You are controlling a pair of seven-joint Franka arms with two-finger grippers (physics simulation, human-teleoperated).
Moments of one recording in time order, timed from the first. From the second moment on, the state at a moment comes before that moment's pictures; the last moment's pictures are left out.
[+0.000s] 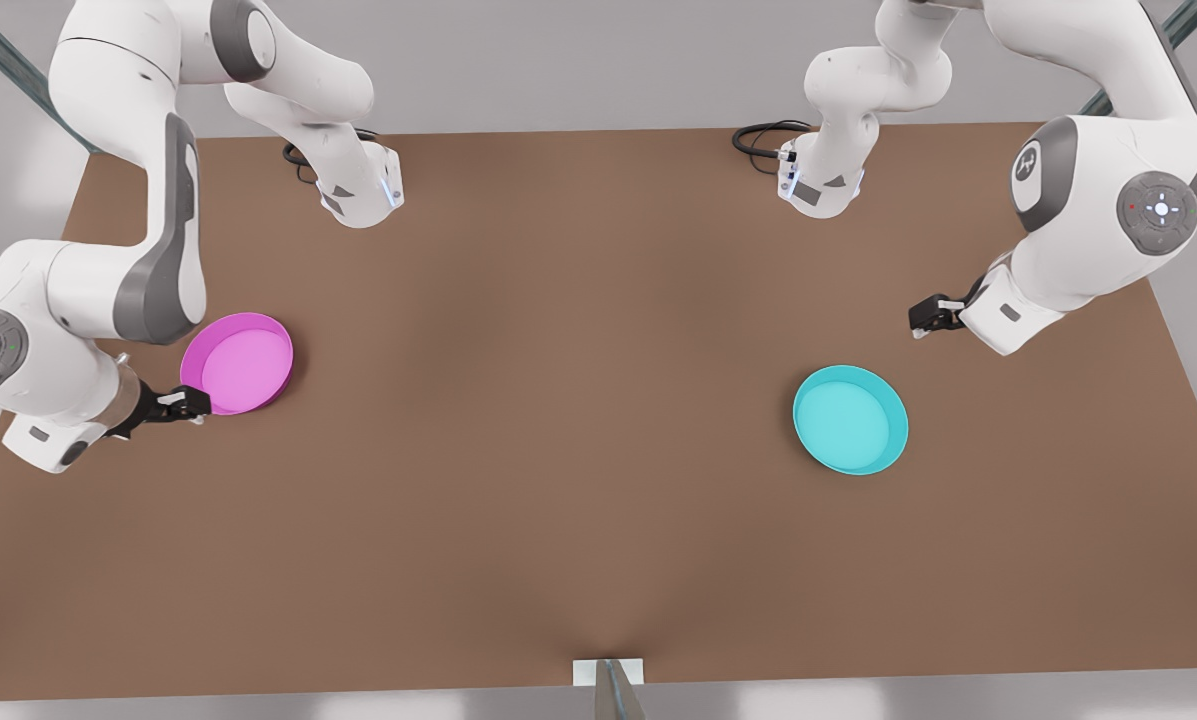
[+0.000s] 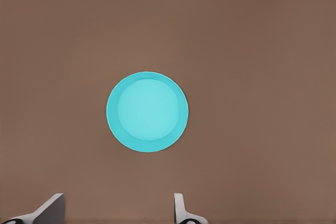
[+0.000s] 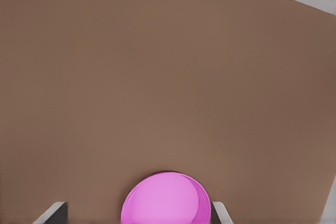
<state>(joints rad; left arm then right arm) -0.01 0.09 -0.09 -1.52 0.00 1.50 -0.04 -0.03 0.34 -0.01 -1.35 -0.16 1.61 -0.28</state>
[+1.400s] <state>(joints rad) 0.34 0.75 -0.10 -1.63 -0.42 1.90 0.62 -0.03 0.35 -0.01 -1.33 -0.12 1.62 -0.26</state>
